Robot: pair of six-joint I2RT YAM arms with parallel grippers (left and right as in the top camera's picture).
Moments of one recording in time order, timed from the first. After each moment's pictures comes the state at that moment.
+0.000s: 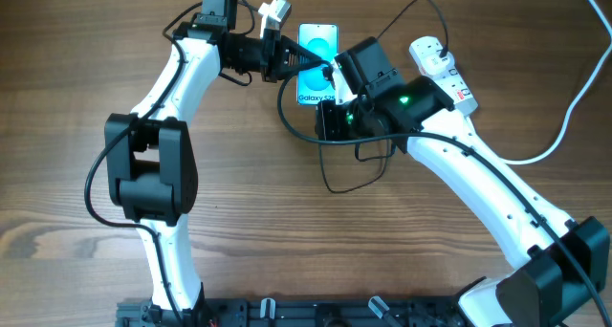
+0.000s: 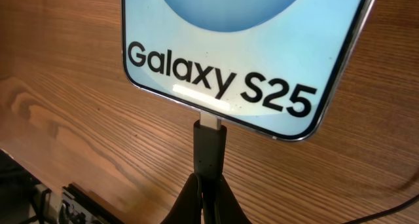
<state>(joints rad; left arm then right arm) -0.16 2.17 1.75 -0.71 1.46 -0.20 0.57 1.65 1.44 -0.87 -0.31 0.46</state>
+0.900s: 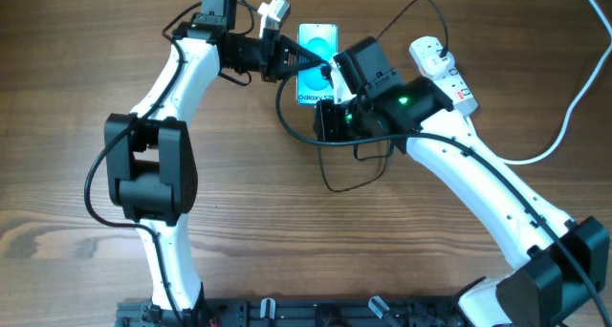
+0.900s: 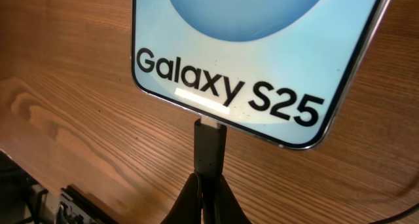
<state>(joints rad) -0.16 2.17 1.75 -0.71 1.47 -0.20 0.57 1.65 1.44 -0.86 -0.30 0.45</state>
